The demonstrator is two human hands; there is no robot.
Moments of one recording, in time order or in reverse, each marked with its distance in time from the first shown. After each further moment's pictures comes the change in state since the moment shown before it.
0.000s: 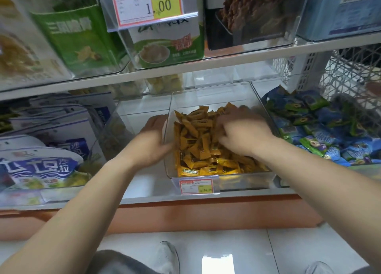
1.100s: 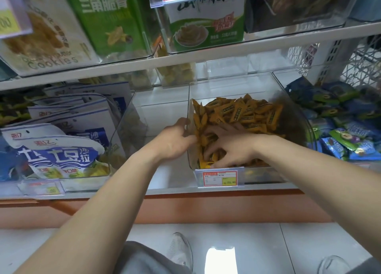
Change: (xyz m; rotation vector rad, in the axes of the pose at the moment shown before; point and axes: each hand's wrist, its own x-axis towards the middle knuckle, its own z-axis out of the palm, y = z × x) left_hand 0.000 -0.009 0.014 -0.261 -0.162 -0.139; right_hand 0.015 -0.044 0.039 0.091 -0.551 -0.326
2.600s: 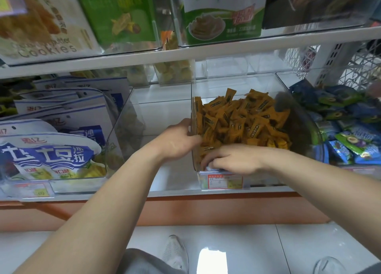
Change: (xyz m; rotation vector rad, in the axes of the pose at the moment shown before) left_hand 0.007 -0.004 0.001 -0.061 -0.021 0.029; right_hand -0.012 -0.035 -0.002 0.427 -0.104 0.046
